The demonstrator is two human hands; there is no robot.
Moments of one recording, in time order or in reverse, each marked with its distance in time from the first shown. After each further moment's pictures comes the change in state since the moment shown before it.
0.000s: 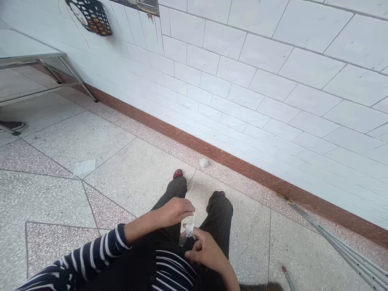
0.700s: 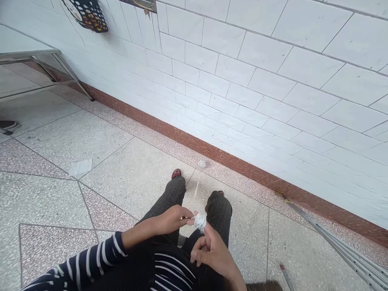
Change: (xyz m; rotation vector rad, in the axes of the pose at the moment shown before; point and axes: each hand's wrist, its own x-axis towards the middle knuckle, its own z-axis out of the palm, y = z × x) left_hand -0.010 0.002 0.018 -0.217 -0.067 -0.064; right_hand -0.021 -0.031 -0.008 0.212 0.081 -0.106
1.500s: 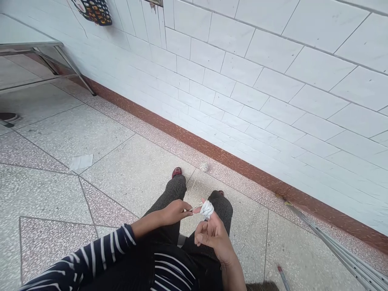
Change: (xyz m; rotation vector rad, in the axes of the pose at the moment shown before) left_hand 0.014 -0.039 0.009 0.027 0.069 -0.162; right_hand 0.024 -0.013 -0.004 0.213 0.083 -0.196
